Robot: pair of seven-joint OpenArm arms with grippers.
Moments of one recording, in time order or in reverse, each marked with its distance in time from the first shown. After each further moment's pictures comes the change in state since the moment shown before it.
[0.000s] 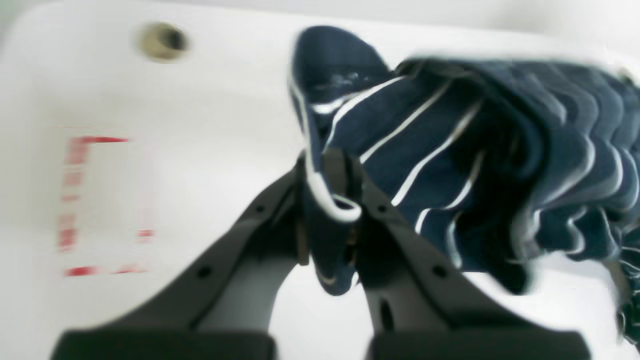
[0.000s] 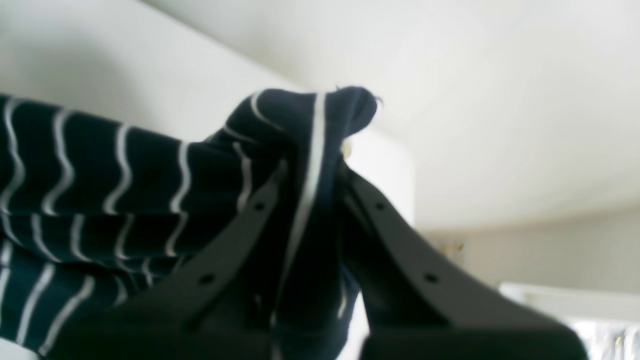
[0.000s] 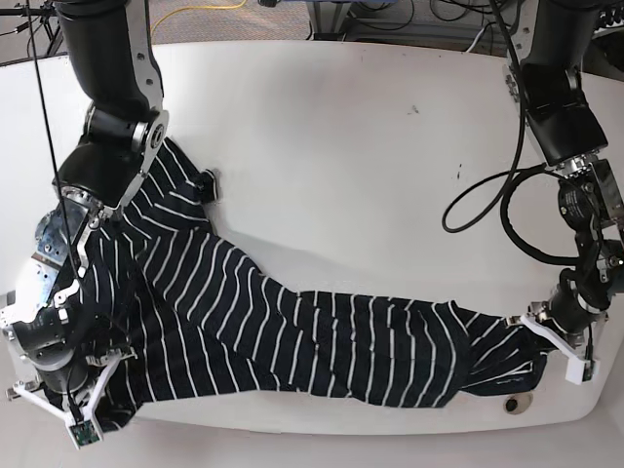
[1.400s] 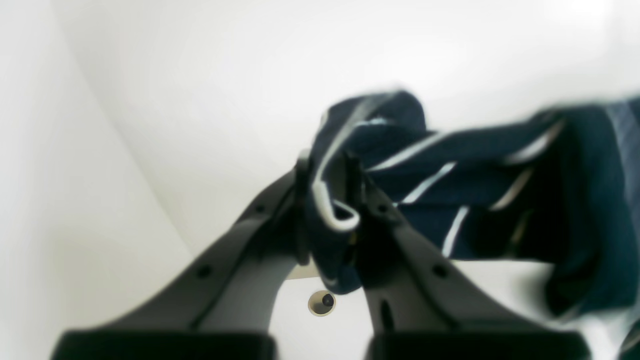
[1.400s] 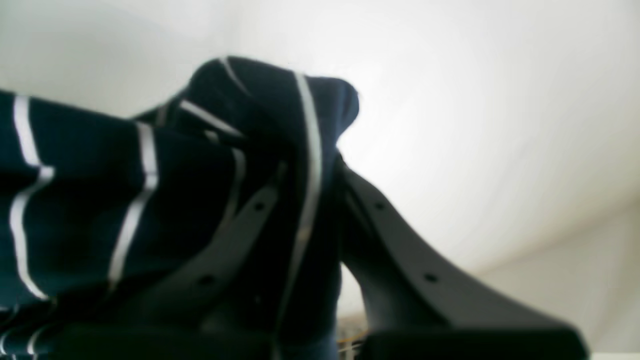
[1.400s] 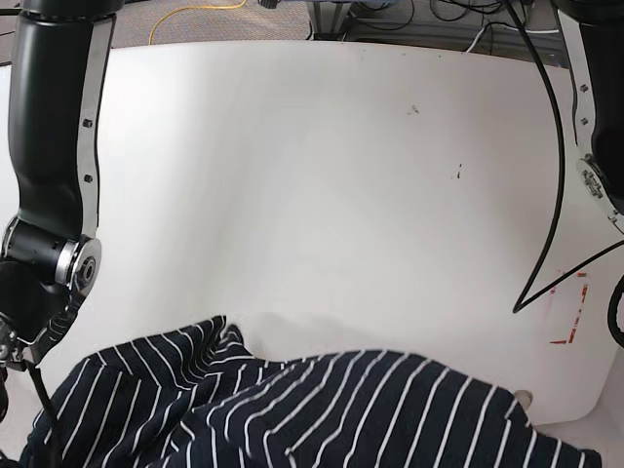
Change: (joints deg) left arm -26.0 -12.5 -0.3 10.6 -2.2 -0.6 -0.8; right arm 36.5 4.8 -10.1 -8.4 1.0 0.3 -7.3
